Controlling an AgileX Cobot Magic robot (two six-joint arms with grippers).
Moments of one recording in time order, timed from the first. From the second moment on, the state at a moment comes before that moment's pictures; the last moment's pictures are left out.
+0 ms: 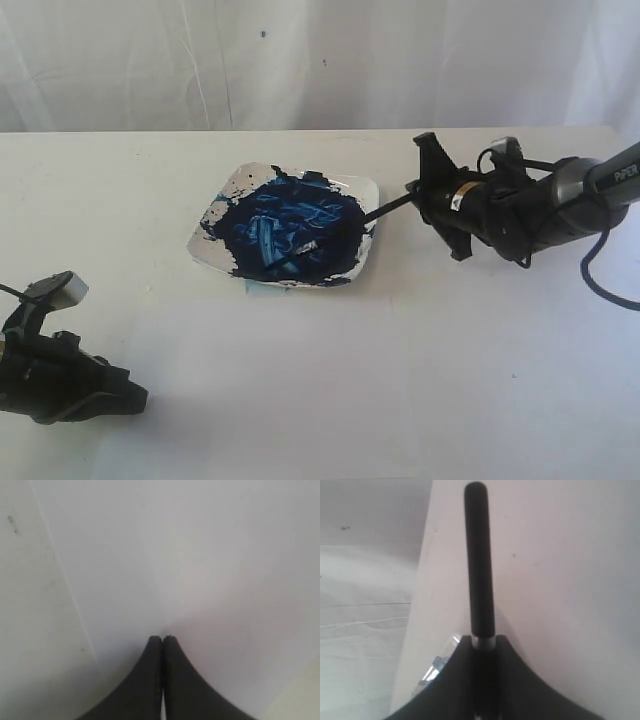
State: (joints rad) left arm -0.07 1.69 -0.47 1.67 -0.67 -1.62; right arm 0.38 2.16 -1.16 -0.18 -0.45 1.48
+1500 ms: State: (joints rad) left arm -0.07 1.69 -0.47 1.67 -0.67 -1.62; right arm 0.38 2.03 -1.22 -0.30 -0.73 0.62
